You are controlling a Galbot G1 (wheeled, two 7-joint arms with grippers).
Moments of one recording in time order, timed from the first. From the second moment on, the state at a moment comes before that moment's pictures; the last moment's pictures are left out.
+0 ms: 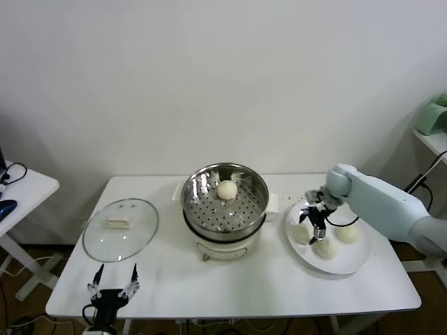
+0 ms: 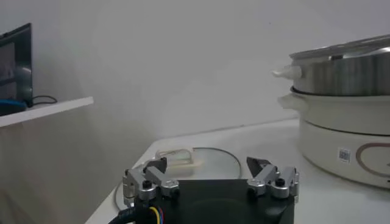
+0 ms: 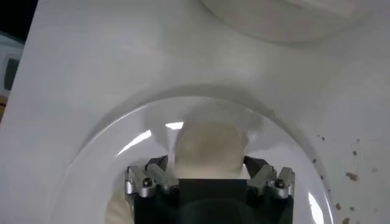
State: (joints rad) left arm 1.69 -1.47 -0.69 -1.86 0.00 -0.17 -0.04; right arm 0.10 0.94 -1.00 0.83 0.04 0.03 -1.17
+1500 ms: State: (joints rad) left arm 1.71 -1.47 -0.67 -1.88 0.00 -0.17 -0.04; right arm 0.51 0.93 -1.22 0.88 0.51 -0.04 -1.15
